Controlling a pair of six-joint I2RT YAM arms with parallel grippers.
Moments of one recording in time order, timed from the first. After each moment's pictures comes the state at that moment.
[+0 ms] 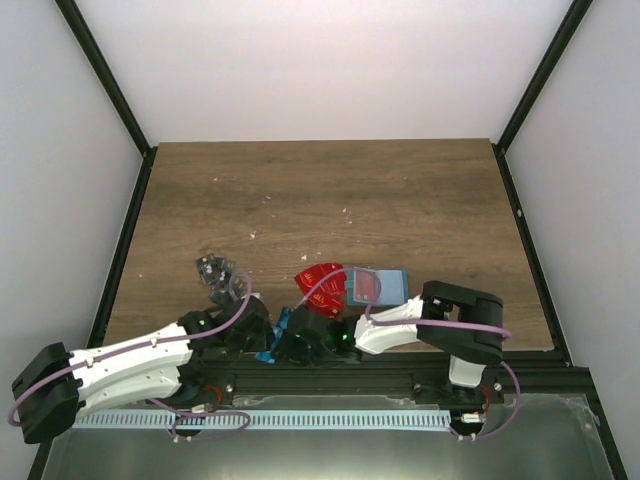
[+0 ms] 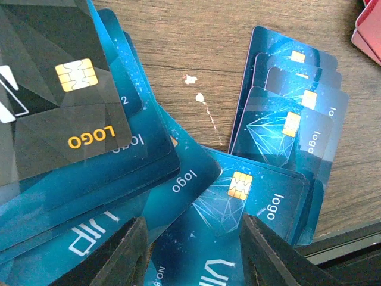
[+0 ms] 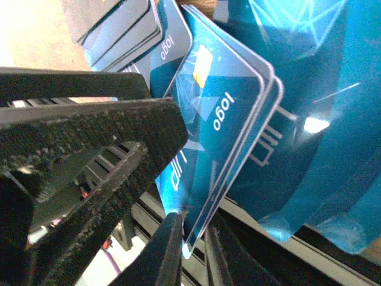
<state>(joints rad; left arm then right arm) -1.00 0.90 0.34 -0.55 -0.04 -0.99 1.33 1.75 0.73 0.28 -0.19 1.40</state>
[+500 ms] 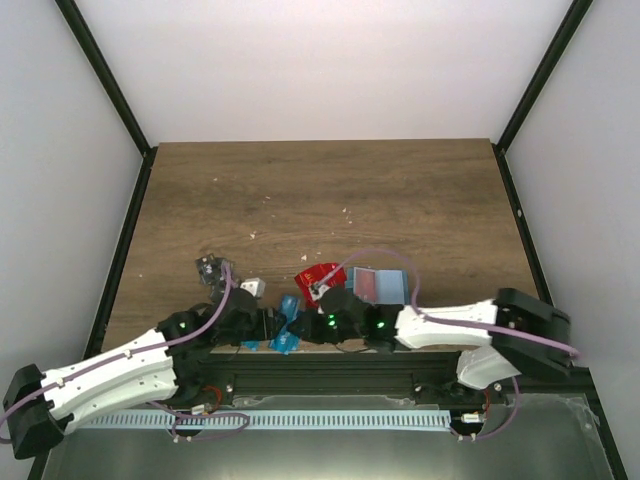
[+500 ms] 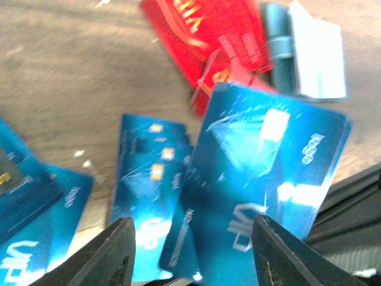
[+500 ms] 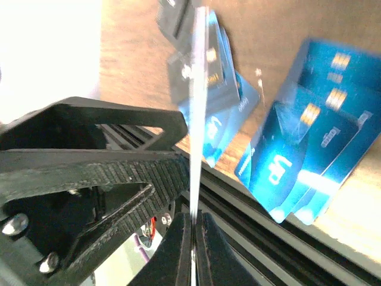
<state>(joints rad) -1.00 0.73 0.40 -0.53 -0.05 -0.96 1.24 1.46 0.63 0.22 -0.15 1.27</state>
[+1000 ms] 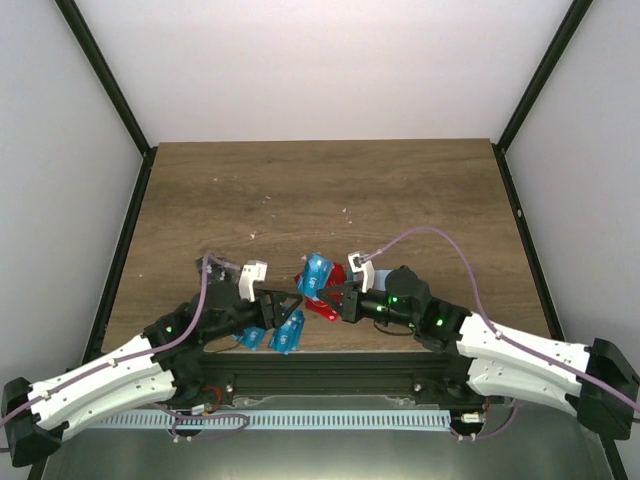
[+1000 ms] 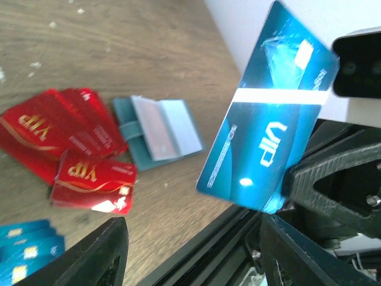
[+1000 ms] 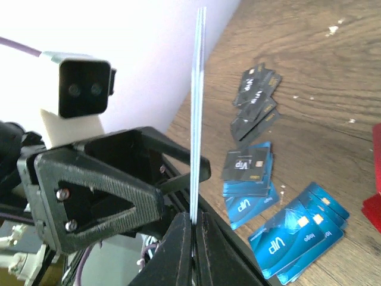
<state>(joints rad) -1.00 0.60 0.42 -0.22 0.02 -0.86 1.02 0.92 0.48 0.18 -0.20 0.87</state>
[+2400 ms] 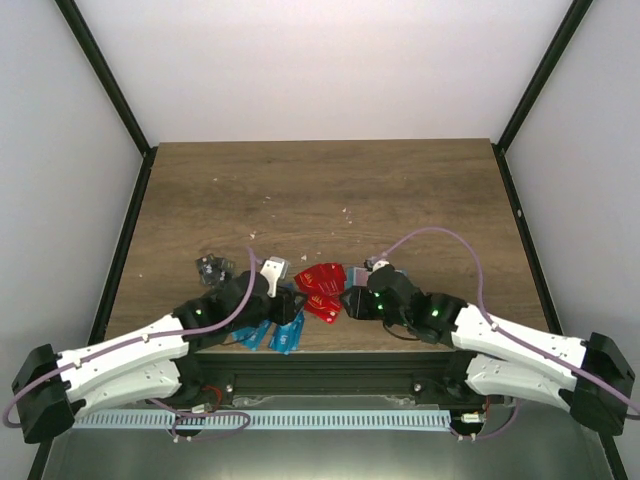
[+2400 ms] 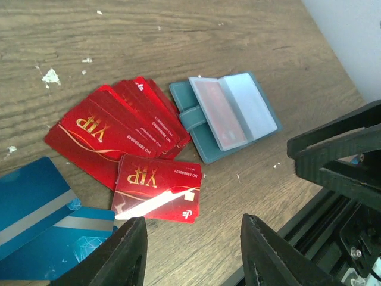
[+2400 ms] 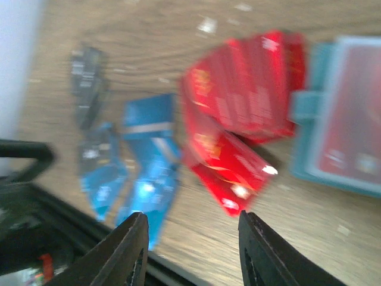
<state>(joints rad) -1.00 0.88 0.52 -0.23 -0.07 -0.66 1.00 0.94 0.57 -0.27 0.03 0.89</state>
